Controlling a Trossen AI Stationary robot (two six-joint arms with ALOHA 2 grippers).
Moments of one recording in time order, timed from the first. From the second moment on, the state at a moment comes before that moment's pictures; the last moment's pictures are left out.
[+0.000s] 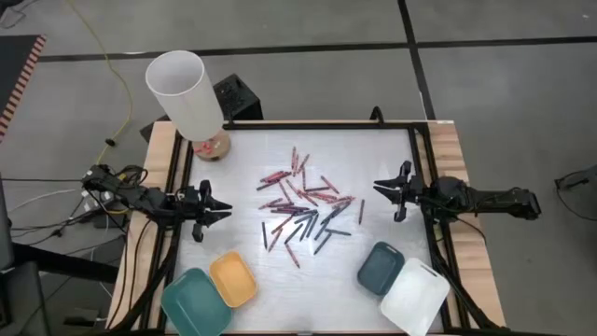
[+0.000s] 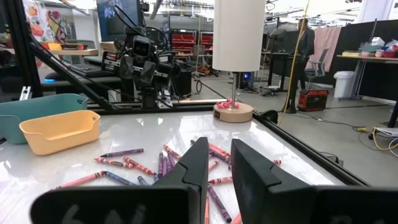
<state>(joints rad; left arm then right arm) -0.42 0.02 0.03 0.03 -0.46 -0.24 0.00 0.01 0.01 0.05 0.23 -0.03</state>
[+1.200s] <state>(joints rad) -0.42 0.02 0.03 0.03 -0.48 -0.23 0.00 0.01 0.01 0.05 0.23 -0.03</state>
